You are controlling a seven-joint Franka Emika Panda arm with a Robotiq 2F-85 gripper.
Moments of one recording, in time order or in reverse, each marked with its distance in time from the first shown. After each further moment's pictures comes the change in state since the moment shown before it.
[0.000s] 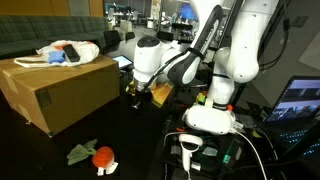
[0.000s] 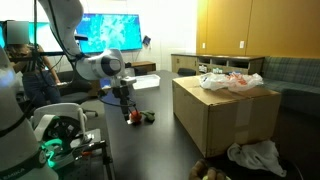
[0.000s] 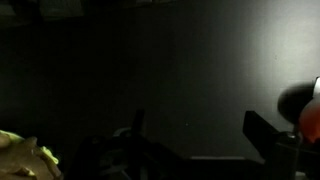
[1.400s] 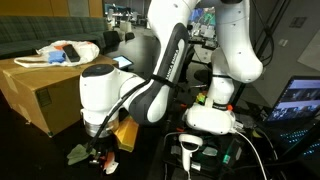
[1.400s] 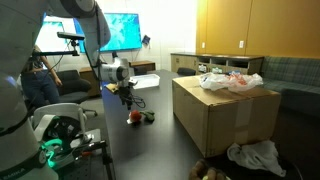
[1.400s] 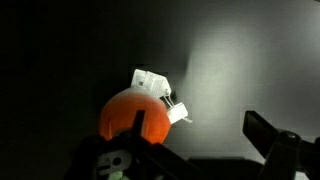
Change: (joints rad) arm 0.241 0.514 0.025 0.547 0.168 0.040 -0.290
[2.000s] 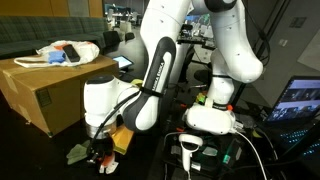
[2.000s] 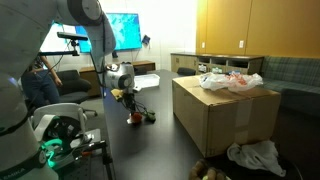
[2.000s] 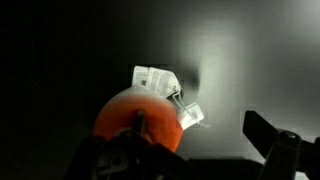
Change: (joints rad) arm 0.018 0.098 -0.067 0.012 0.136 0.140 -0.073
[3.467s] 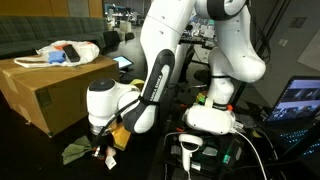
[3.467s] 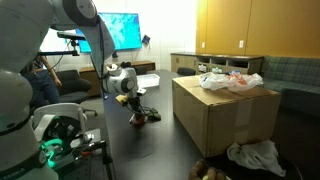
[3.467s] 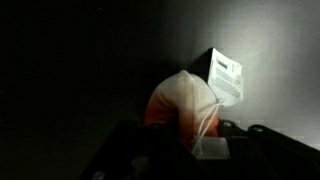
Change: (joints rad) arm 0.234 0.025 -0.292 -0.001 0.001 0.013 0.018
